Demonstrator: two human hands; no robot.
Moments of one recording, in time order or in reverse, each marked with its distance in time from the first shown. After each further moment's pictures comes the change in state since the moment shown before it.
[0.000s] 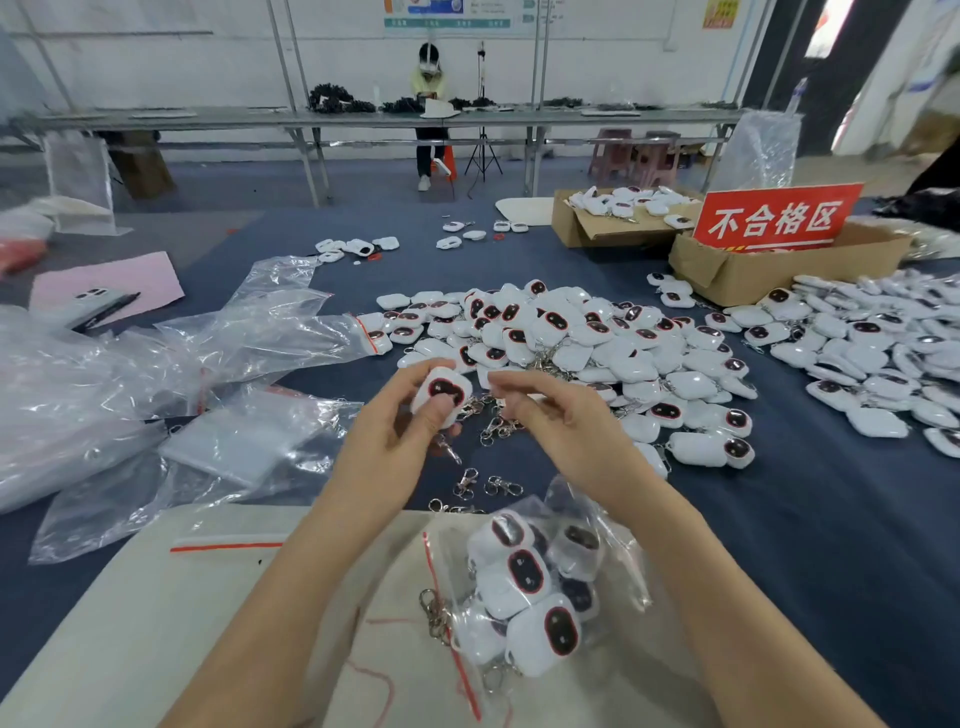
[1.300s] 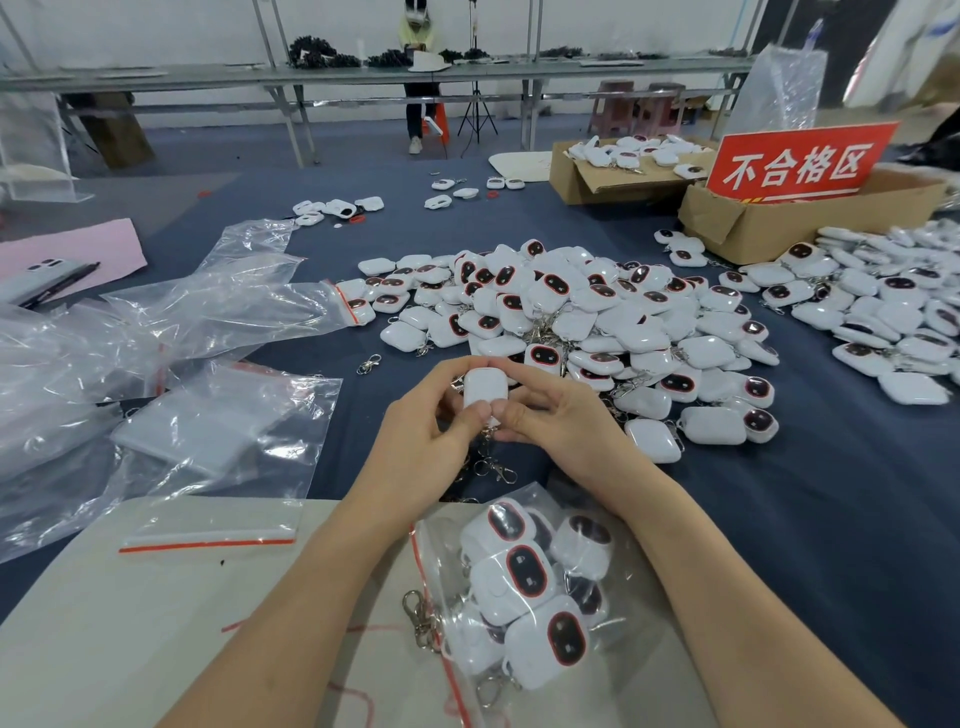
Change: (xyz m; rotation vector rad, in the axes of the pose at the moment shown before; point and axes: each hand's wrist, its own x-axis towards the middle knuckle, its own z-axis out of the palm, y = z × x) left_hand 0.017 -0.045 0.034 0.182 -0.114 -0.014; right_hand 0.007 0.039 0.012 0.357 -0.053 0.245
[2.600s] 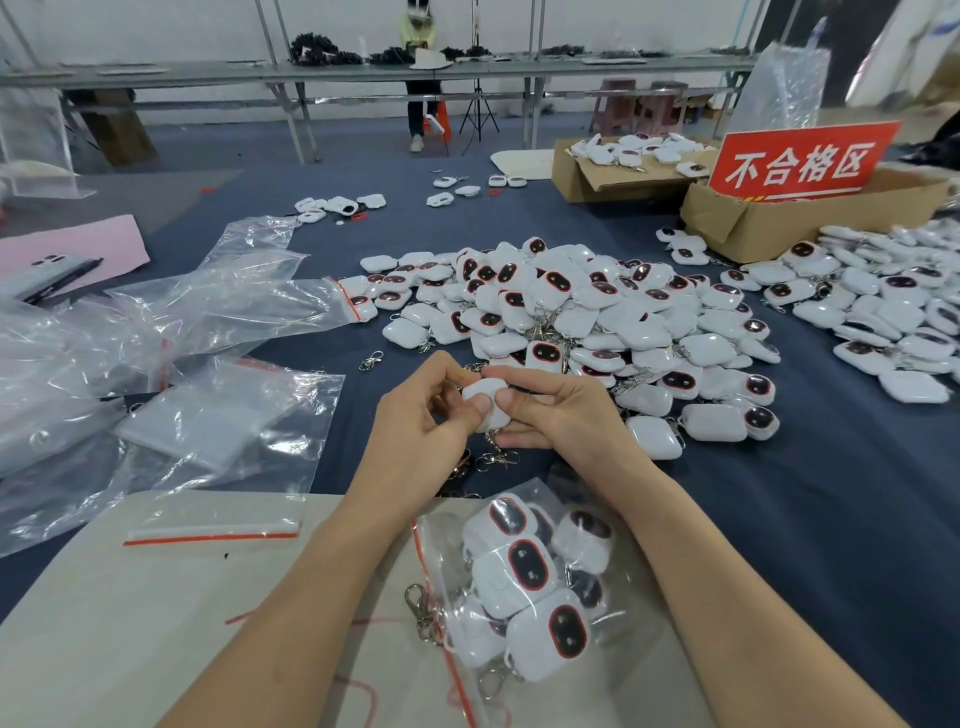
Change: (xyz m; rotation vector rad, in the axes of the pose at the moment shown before) left_hand -0.004 0.009 -0.001 -0.063 0.092 -0.006; right_hand -0.003 -0.007 0.005 0.170 0.039 0.087
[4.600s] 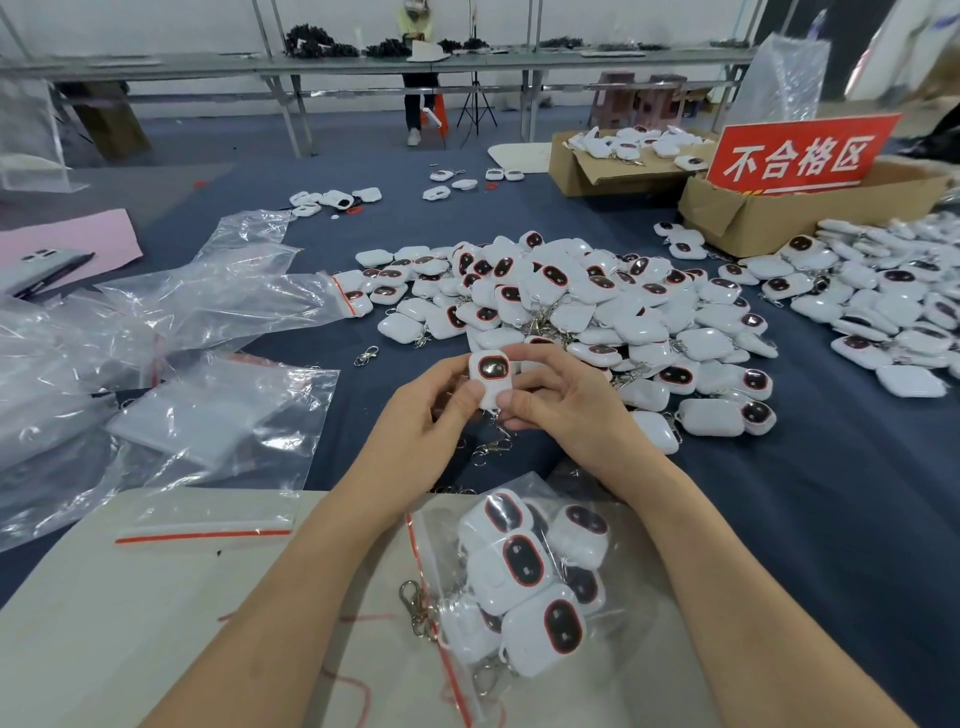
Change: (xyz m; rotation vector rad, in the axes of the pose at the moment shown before) left_hand 0.003 -0.006 -0.003 0.006 -0.167 0.051; right_hand 0.007 0.008 -0.019 -0.170 -0.021 -0.112
